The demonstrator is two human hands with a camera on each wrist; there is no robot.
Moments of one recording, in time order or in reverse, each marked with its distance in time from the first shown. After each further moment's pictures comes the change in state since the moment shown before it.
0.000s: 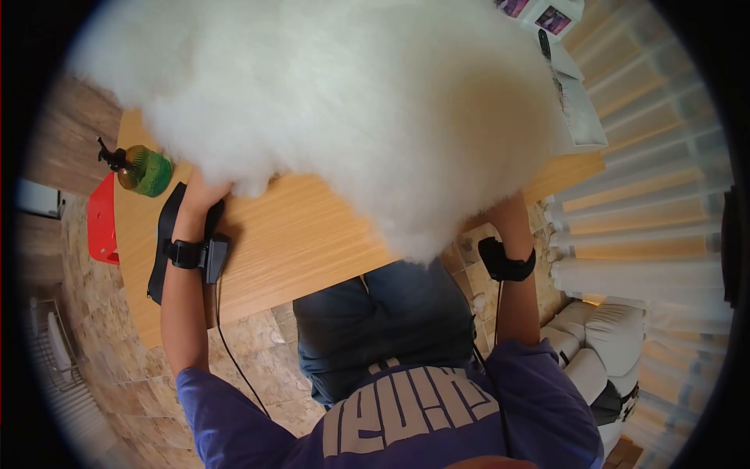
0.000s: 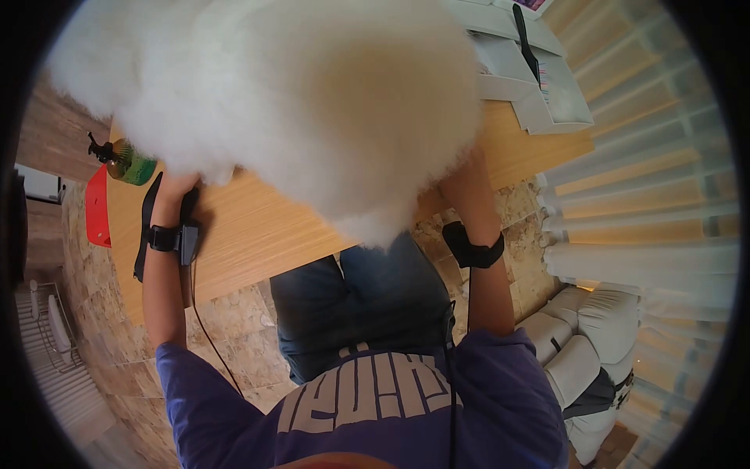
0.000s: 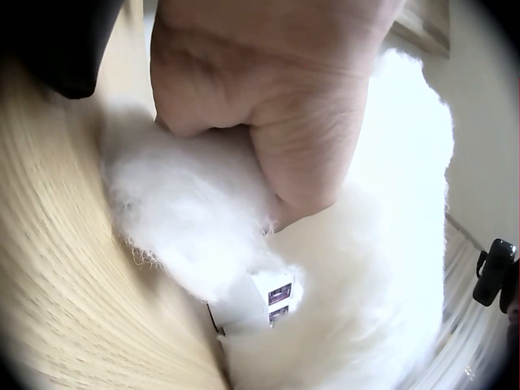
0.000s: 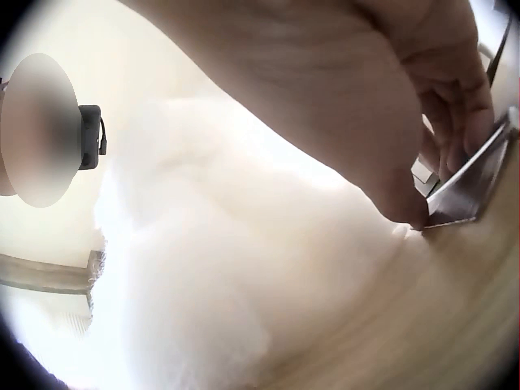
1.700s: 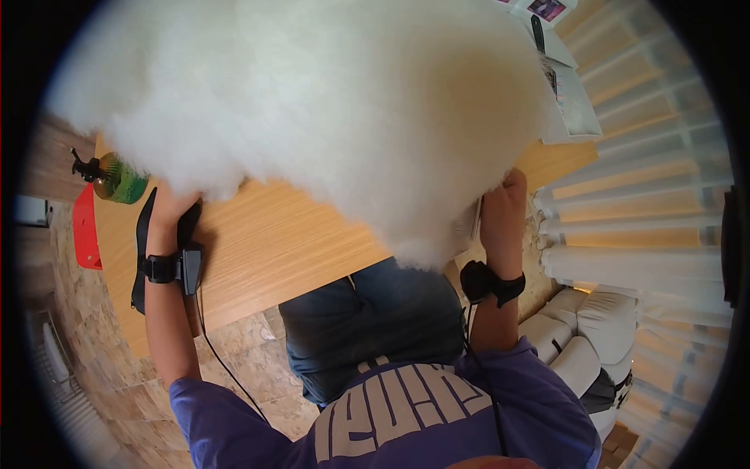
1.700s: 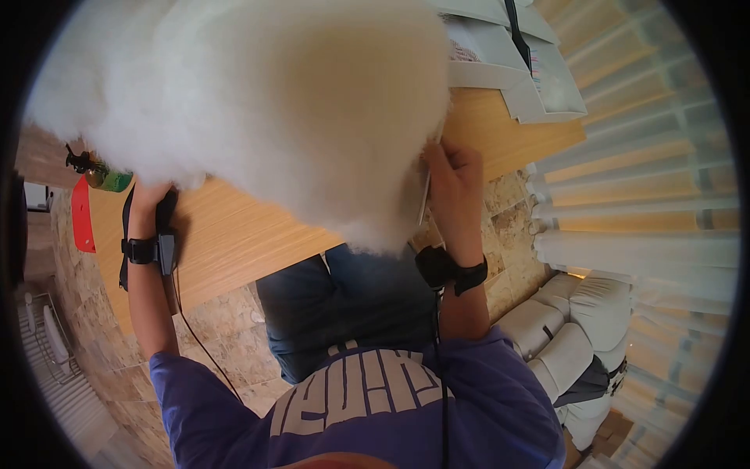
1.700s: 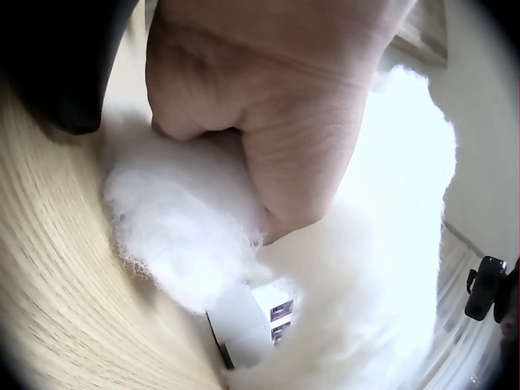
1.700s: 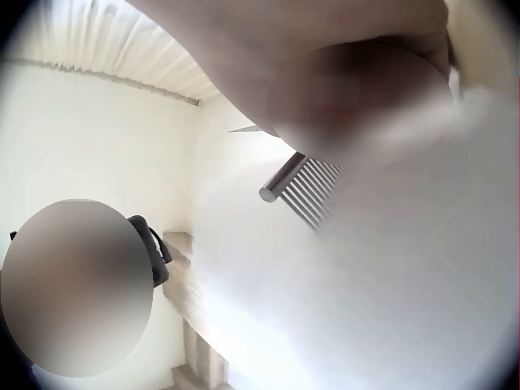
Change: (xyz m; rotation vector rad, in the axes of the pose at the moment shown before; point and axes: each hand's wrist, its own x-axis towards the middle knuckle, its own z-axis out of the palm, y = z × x) left_hand -0.013 -0.019 -0.014 0.121 -0.018 0.070; right_hand 0.006 -0.064 -0.024 0.937 0.230 0.703
